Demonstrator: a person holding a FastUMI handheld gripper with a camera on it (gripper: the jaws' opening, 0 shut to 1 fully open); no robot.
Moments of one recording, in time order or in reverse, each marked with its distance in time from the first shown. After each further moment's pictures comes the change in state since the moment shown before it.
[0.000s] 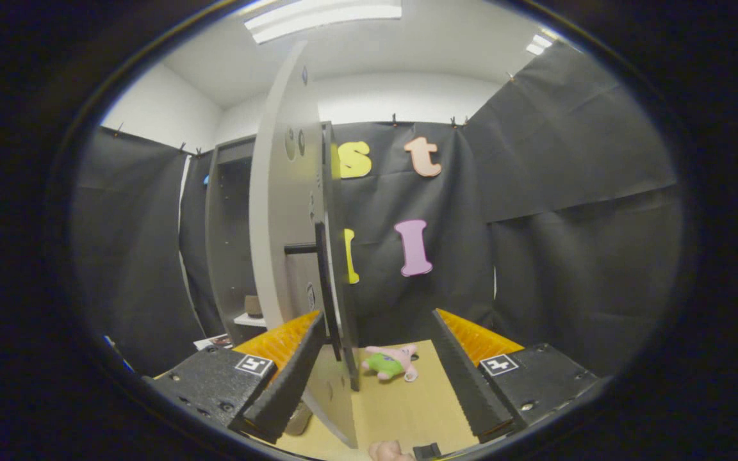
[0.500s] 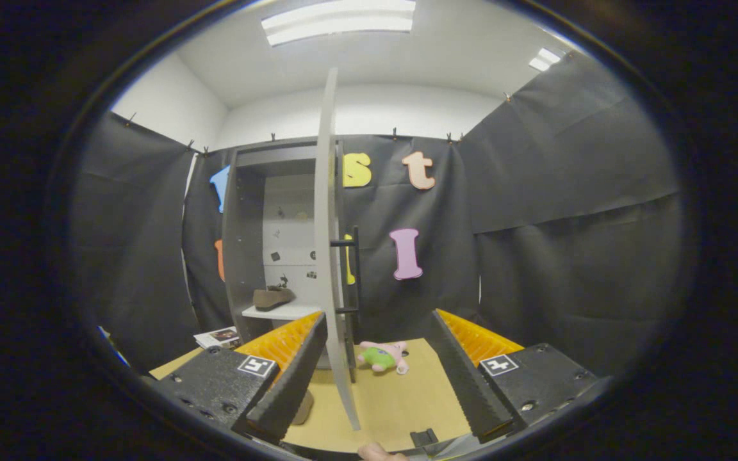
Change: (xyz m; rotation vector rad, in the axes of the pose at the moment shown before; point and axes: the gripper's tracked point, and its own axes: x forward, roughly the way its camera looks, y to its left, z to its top) arm -0.051 0.034 -0.007 -0.065 -0.034 -0.036
